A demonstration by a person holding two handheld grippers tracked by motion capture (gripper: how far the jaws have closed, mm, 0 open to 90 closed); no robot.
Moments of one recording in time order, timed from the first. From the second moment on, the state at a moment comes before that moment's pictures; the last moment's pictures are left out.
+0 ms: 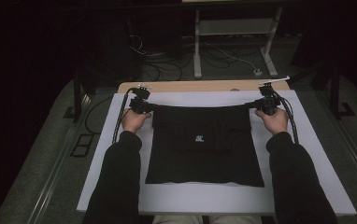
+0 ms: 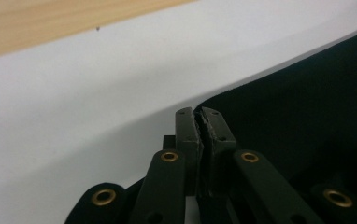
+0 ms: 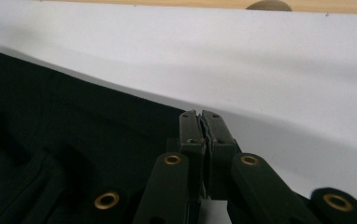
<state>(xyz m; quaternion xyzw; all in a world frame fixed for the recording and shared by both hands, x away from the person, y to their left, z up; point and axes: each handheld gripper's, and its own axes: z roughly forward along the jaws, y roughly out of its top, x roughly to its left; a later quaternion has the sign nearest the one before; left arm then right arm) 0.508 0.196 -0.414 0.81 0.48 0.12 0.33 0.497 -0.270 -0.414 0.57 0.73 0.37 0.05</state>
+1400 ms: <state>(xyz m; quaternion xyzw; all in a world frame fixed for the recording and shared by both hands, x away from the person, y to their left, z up) 0.475 0.151 -0.397 0.82 0.39 -0.01 0.41 0.454 -0.234 -0.388 0.48 0.75 0.45 0.03</state>
